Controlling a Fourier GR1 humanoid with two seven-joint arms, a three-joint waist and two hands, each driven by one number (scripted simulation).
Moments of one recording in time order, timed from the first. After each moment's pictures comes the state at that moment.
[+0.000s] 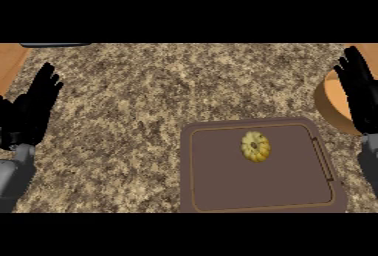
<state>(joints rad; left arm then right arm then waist) -0.29 0.57 -0.14 -1.39 0.40 0.30 0.12 -0.35 -0.50 0.01 -1.36 -0.29 -0.16 0.04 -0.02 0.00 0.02</state>
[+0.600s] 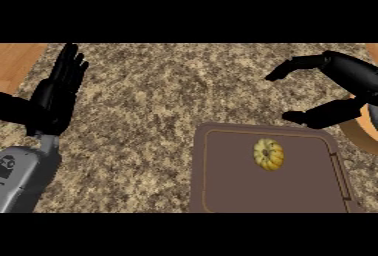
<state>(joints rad) -0.38 0.46 -0.17 -1.47 0.40 0.29 0.02 -0.66 -0.74 0.32 -1.42 -0.12 0.42 -0.09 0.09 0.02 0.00</state>
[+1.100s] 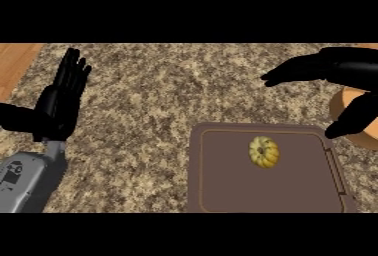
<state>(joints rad) -0.35 0.42 -0.17 -1.48 0.39 0.30 -0.03 -0.82 -0.87 0.47 -1.34 0.17 0.63 -0.49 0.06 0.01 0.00</state>
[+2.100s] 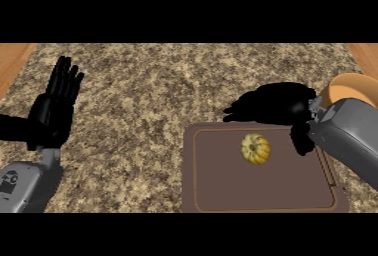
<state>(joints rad) -0.28 0.39 -0.11 -1.50 0.35 0.28 -0.03 -0.87 -0.70 0.74 -1.40 0.56 0.75 -0.30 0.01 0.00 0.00</state>
